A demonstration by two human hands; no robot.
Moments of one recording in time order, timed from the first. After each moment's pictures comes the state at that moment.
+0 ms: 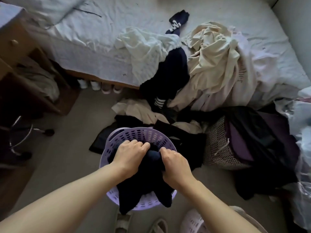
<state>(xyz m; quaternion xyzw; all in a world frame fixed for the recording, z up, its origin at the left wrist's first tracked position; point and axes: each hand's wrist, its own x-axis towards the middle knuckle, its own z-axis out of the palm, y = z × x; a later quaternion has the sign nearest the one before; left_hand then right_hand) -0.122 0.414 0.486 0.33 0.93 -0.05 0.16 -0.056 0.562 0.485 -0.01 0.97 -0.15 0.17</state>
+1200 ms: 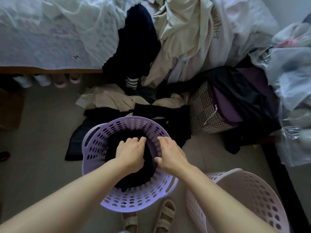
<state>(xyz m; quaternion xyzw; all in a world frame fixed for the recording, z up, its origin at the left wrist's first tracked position) -0.173 0.449 0.374 0.38 0.88 -0.01 0.30 -0.088 0.568 0.387 0.21 0.91 -0.24 0.25</state>
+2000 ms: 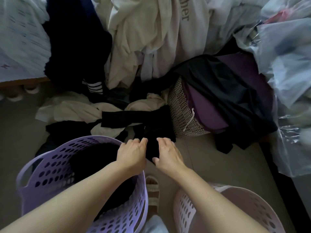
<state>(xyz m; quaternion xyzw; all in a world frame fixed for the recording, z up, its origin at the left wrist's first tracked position) -0.178 0.663 0.302 0.41 0.86 -0.04 0.31 -0.088 0.758 0.297 0.29 0.88 -0.28 0.24</state>
